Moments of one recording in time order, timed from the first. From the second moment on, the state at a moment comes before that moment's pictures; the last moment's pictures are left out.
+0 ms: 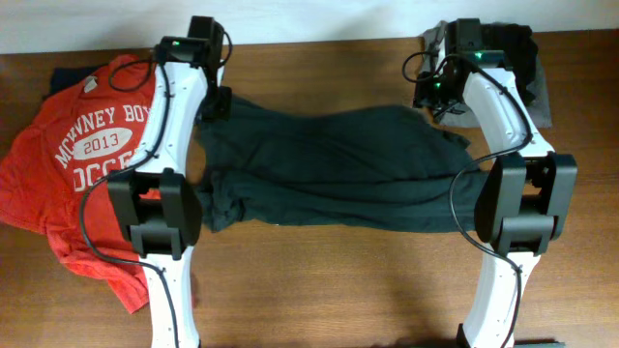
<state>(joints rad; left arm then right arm) -0.13 2.36 2.30 -1.33 -0.21 -0.02 -0.02 2.23 1.93 -0.87 -0.05 0.18</state>
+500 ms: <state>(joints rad) -0.11 2.36 2.30 -1.35 -0.21 -0.02 -0.03 2.31 1.93 -0.88 -0.04 0.18</state>
